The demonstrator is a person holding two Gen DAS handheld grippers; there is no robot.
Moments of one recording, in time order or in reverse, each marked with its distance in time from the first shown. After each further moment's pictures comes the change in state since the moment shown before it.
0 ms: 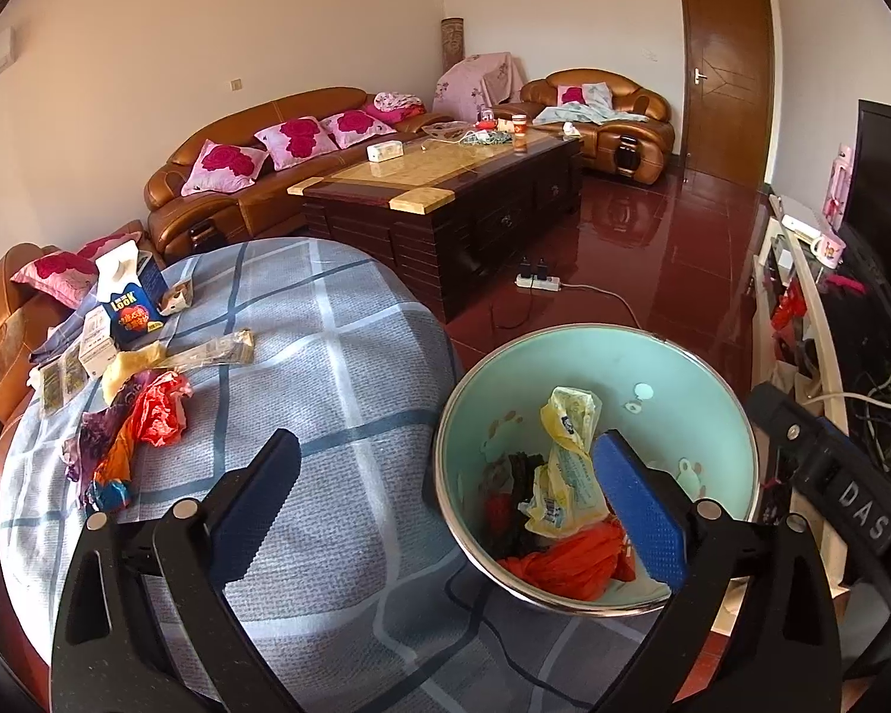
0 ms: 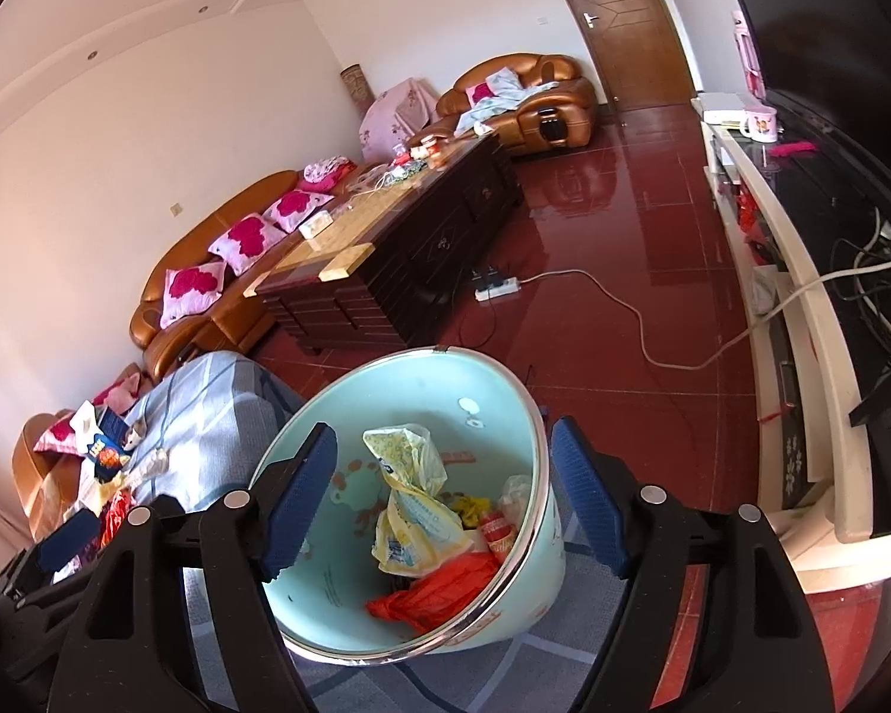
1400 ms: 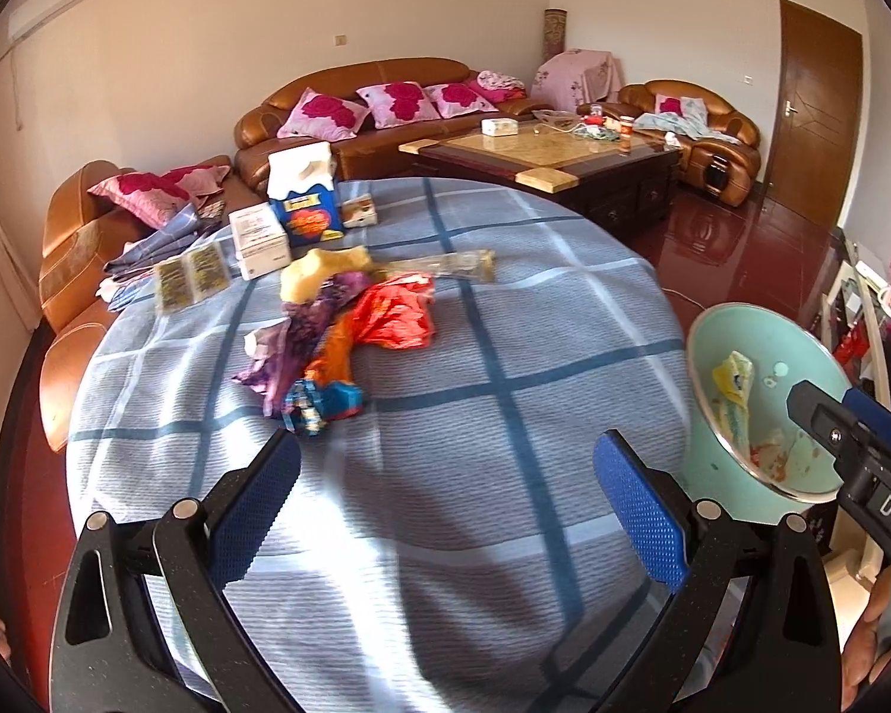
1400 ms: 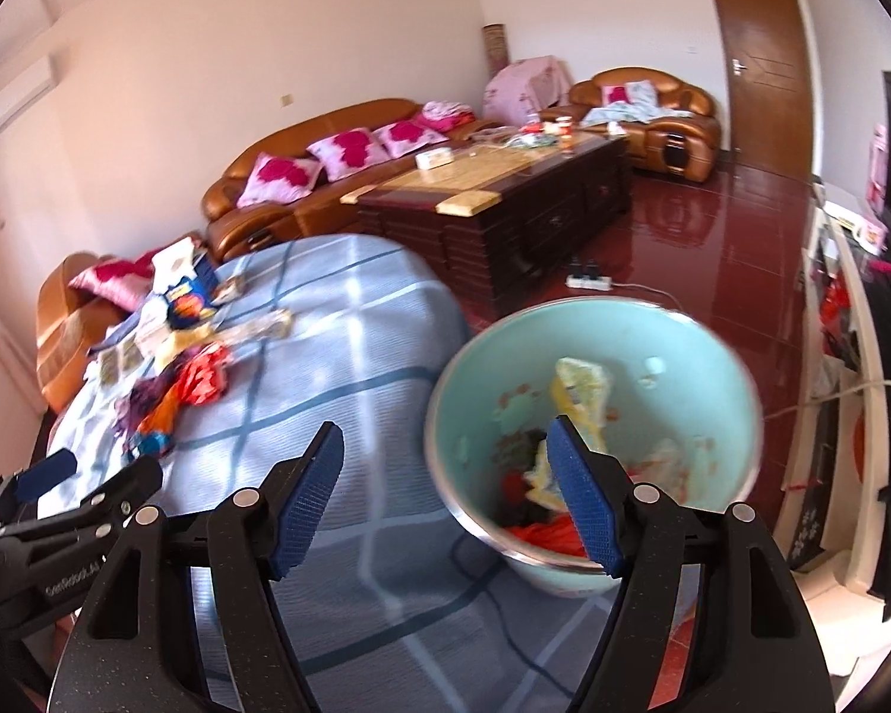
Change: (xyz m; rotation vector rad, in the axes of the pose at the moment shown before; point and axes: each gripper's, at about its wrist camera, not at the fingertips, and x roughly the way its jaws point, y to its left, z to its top) left arm -0.035 0.166 -0.058 -0.178 0.050 0.138; right arm -0.012 0.145 -0.067 -0.364 0.105 0.117
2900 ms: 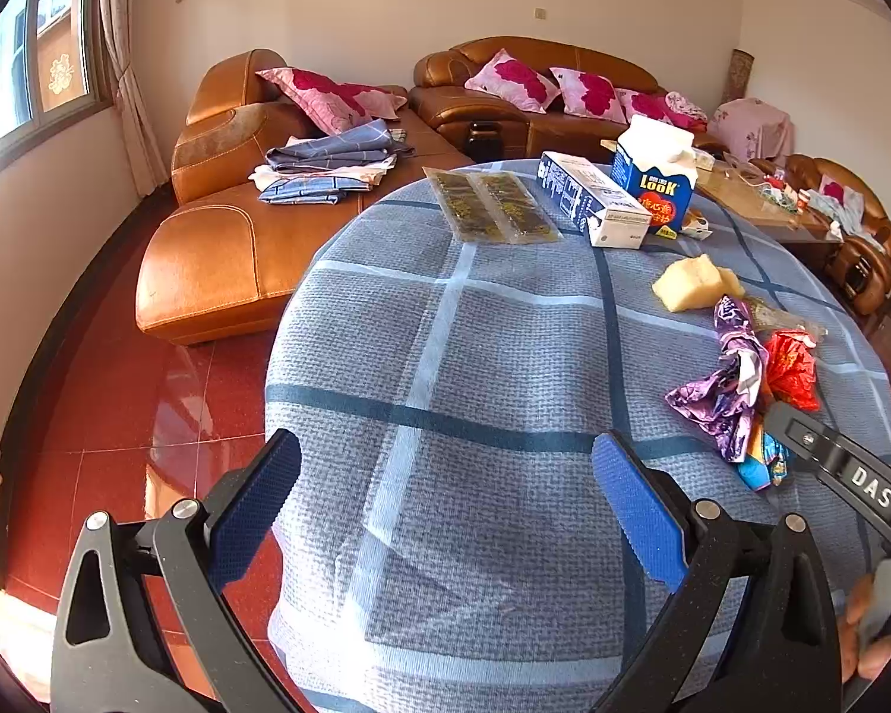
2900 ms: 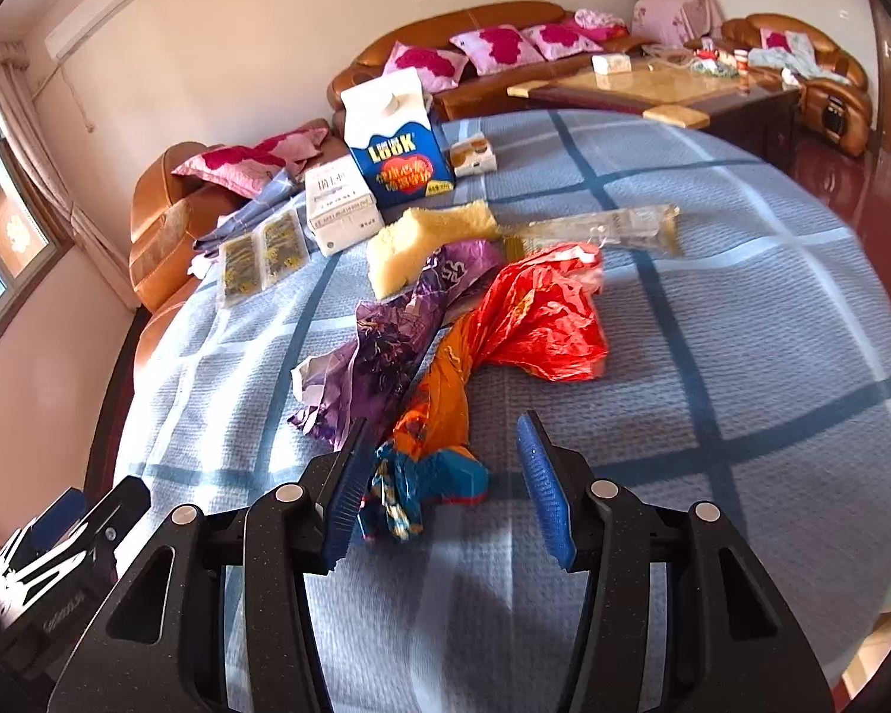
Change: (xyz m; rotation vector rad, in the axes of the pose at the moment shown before) left arm 0.039 0.233 -0.024 -0.335 0.060 0.229; right arm 0.136 0.217 -0.008 -0.123 0.268 0.282
